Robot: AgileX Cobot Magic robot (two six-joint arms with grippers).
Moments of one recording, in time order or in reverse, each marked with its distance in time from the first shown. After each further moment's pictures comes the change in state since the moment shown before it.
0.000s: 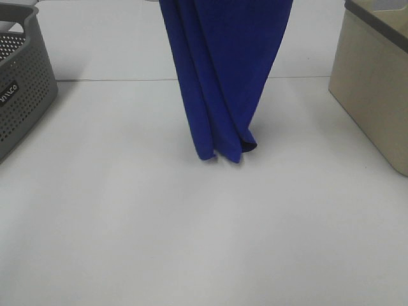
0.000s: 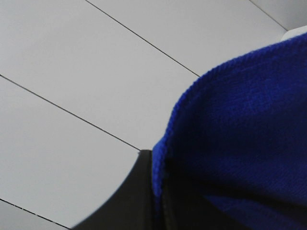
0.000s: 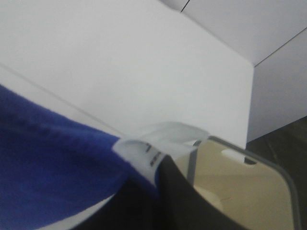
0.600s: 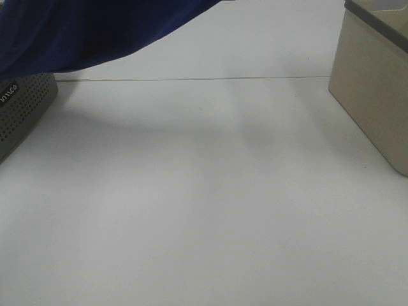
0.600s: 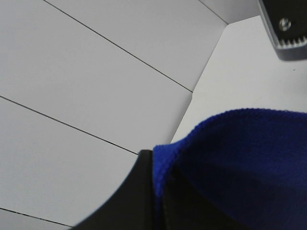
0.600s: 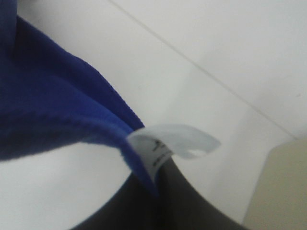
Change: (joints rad) left arm -0.221 -0.126 0.000 0.007 0.348 0.005; right arm 0.000 0.000 0.119 0.382 0.142 -0.082
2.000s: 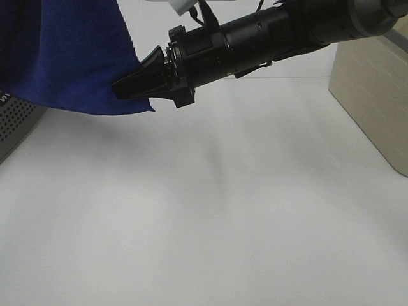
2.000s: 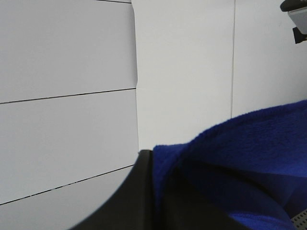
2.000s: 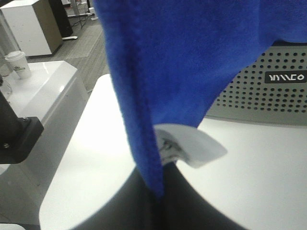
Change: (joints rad) left arm -0.026 -0.020 0.000 0.002 0.413 0.463; right arm 0.009 0.260 0.661 1.453 -0.158 -1.615
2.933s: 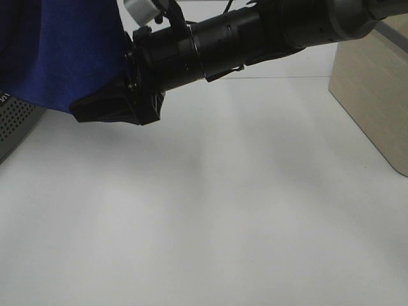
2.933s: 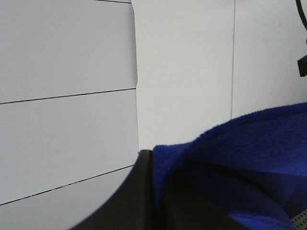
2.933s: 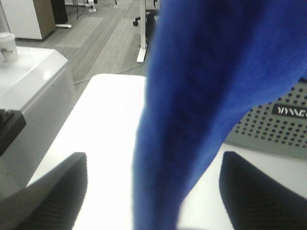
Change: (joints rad) left arm 0.000 0.000 0.000 0.000 -0.001 0.000; right arm 0.108 -0.010 0.000 0.039 -0.117 -0.140
